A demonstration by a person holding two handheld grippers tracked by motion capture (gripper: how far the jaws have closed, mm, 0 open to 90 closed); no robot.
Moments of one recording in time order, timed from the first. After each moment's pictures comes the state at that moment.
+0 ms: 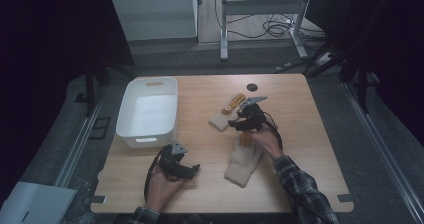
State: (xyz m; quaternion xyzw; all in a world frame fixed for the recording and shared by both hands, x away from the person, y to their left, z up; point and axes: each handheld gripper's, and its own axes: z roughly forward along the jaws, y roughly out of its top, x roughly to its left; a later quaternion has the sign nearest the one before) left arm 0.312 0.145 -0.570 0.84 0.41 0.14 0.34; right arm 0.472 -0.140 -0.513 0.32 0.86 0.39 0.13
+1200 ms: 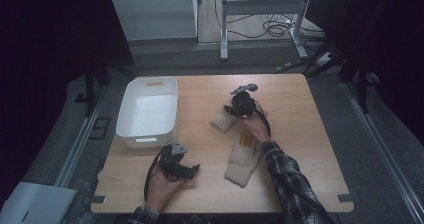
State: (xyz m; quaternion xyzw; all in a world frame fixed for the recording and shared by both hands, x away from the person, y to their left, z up) left arm 0.312 0.145 -0.570 0.84 0.41 0.14 0.34; right arm 0.520 -0.115 -0.515 0.33 0.85 0.37 0.17
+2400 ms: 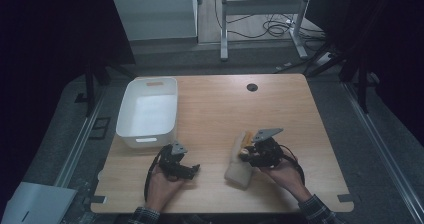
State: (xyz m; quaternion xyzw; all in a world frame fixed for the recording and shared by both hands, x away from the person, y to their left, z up) left arm 0.312 0.144 -0.570 0.83 0.41 0.14 0.34; right arm 0.343 -0.179 -0.505 0.27 0.89 0.36 0.08
